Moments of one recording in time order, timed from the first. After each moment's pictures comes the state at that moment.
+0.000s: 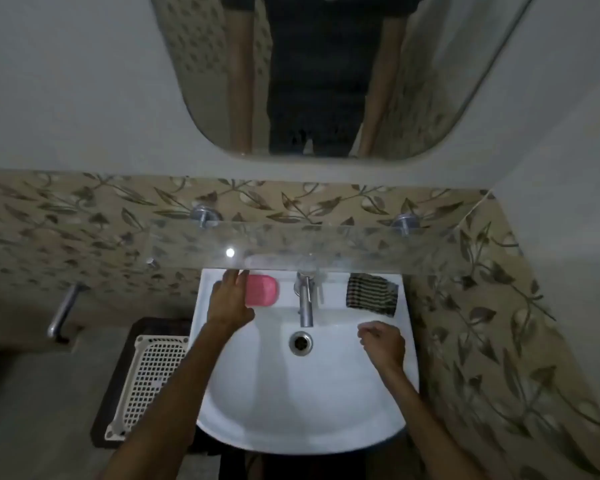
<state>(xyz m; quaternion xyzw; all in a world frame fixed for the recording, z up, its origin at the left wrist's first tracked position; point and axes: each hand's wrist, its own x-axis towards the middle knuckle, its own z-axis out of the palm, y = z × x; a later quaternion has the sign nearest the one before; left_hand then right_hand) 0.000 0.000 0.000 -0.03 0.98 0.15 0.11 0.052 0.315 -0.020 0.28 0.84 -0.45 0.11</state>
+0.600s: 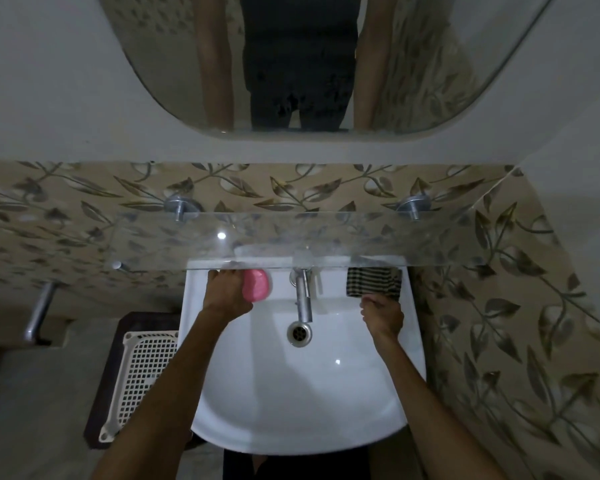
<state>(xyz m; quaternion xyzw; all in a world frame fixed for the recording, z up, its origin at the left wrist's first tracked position) -0.039 -0.002 -0.041 0.00 0.98 0.09 0.17 -0.003 0.310 -0.062 0.40 0.77 -0.50 0.06</state>
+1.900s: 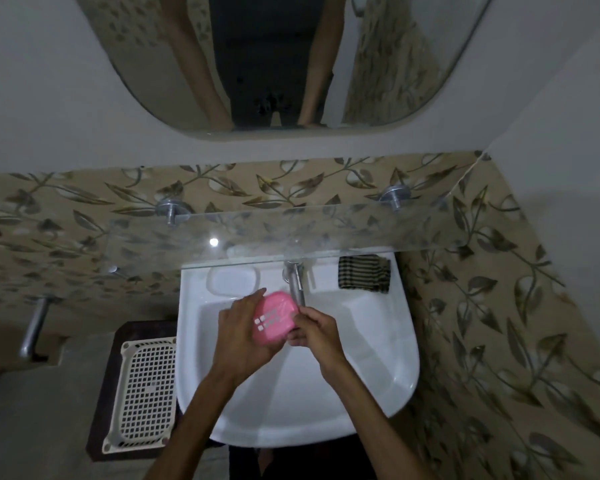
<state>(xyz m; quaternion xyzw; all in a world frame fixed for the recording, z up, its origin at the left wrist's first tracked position) 0.069 0.040 -0.012 0.05 0.93 0.36 -0.01 0.067 0.211 -0.013 0.23 0.62 -0.72 0.19</state>
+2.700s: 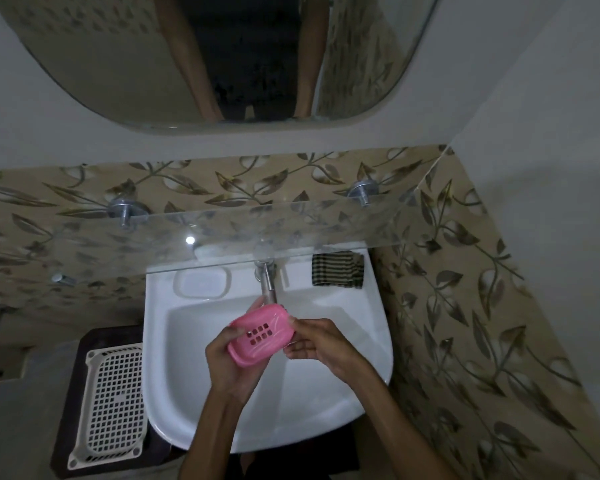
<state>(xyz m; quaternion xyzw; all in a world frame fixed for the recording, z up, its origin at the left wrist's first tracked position) 0.084 0.098 -0.003 -0.23 0.23 0.93 0.18 0.066 0.284 -0.014 0.21 0.57 -0.72 0.34</state>
